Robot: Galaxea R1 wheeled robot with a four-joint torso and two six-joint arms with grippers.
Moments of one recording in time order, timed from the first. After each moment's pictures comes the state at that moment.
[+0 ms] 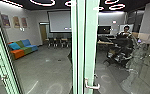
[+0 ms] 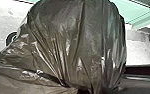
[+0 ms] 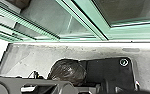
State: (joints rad) left arm 1.57 2.84 -2.30 -0.57 -0.13 0.66; right arm -1.44 1.58 -0.88 0.07 0.15 -0.12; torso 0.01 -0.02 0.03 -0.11
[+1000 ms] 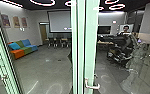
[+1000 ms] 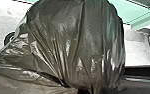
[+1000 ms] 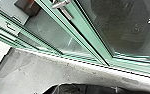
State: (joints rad) left arm 1.57 2.85 -2.30 -0.57 -0.13 0.66; right arm -0.84 1.41 -0.75 0.20 -0.23 0.01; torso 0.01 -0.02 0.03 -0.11
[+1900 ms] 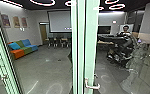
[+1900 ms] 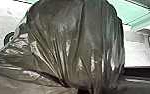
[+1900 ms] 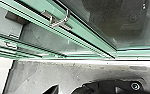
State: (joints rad) left arm 1.57 2.85 -2.31 -0.58 -0.13 0.66; right arm -0.44 1.49 -0.76 0.21 -0.56 0.53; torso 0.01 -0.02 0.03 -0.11
